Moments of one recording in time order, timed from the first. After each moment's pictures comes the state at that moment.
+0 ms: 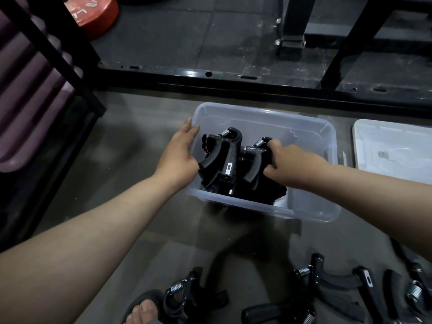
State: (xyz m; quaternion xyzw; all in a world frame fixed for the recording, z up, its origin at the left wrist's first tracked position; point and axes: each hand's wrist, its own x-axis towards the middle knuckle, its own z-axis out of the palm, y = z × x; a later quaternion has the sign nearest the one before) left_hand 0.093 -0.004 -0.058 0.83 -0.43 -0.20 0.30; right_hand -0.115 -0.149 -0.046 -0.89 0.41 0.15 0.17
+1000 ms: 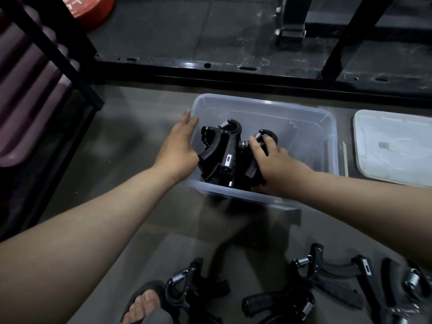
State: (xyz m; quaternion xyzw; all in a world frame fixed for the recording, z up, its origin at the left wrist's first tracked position) left_hand 0.088 -0.004 -0.054 0.83 -0.42 -0.21 0.29; right_hand -0.120 -0.121 -0.082 -0.93 0.31 0.16 0.10
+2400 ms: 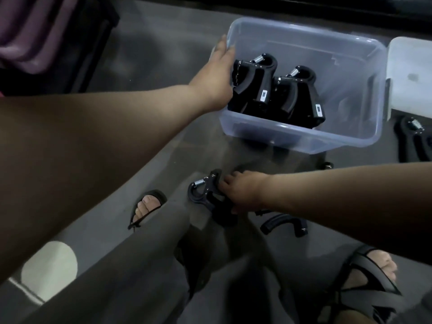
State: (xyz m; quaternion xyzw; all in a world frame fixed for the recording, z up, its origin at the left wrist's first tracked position) left_hand 0.053 0.048 -0.048 0.81 -0.52 -0.22 0.17; right_hand -0.132 0.100 -0.121 -0.92 0.00 0.37 0.10
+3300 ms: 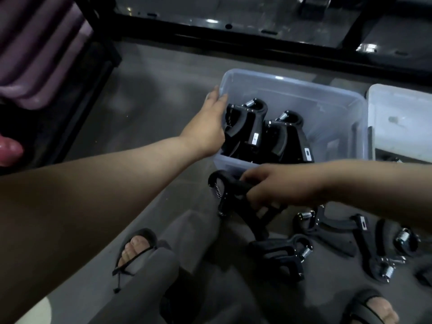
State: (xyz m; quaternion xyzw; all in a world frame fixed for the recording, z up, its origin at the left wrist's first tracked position) left_hand 0.050 0.050 -0.051 0.80 -0.51 -0.22 0.22; right_hand -0.136 0.015 -0.002 -0.64 0.32 0.30 0.63
